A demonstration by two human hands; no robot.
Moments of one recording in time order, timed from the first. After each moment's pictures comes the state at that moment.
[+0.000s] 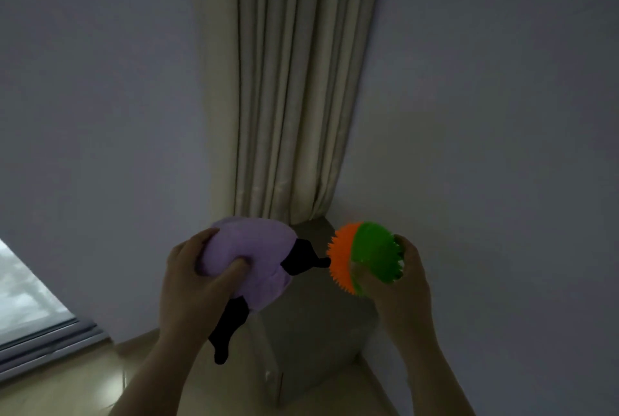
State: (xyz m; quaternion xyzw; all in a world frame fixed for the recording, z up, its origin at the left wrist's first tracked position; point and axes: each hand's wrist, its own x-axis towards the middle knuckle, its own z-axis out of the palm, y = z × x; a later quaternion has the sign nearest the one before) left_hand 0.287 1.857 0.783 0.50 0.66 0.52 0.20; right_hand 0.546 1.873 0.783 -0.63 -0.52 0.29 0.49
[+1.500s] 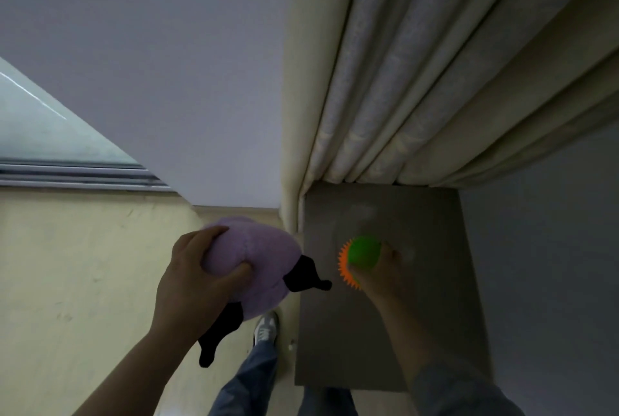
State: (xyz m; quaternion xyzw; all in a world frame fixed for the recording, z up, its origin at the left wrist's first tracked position) left_hand 0.232 2.028 0.606 0.30 0.88 0.30 0.22; right_hand 0.439 2.192 0.458 -0.68 -0.61 0.39 0.02
